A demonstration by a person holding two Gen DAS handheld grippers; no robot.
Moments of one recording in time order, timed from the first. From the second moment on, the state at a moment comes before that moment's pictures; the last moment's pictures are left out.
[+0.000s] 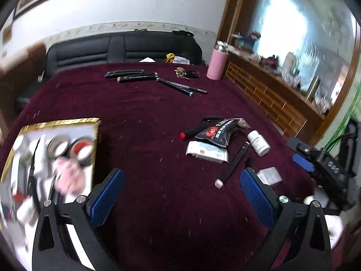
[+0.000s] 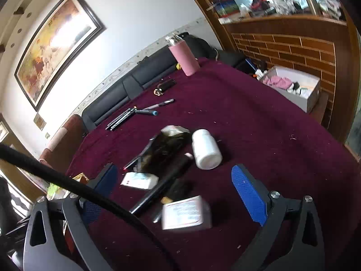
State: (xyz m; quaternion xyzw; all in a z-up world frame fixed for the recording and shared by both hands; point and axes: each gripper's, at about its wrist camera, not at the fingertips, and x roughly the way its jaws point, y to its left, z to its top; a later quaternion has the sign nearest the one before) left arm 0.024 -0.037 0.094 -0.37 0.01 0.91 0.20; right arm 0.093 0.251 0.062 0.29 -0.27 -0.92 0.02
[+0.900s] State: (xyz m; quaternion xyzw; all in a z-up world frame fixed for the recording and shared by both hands) left arm 0.008 0.126 0.022 -0.42 0.26 0.81 0.30; right arm 0.088 0.282 0.031 0.30 -0.37 -0.88 0.07
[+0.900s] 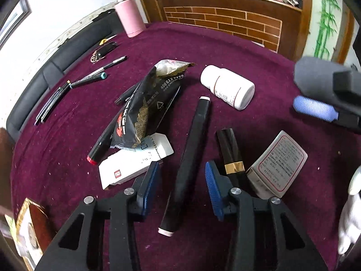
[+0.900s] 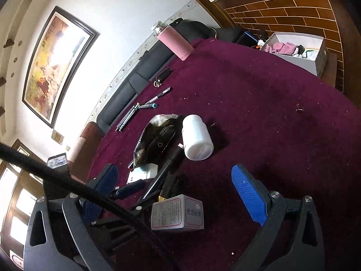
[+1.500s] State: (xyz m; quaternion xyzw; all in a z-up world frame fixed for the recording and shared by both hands) left arm 0.043 0.025 0.023 -0.46 0.16 0.83 0.27; right arm 0.085 0.223 0.041 0.39 -0.19 -0.90 0.05
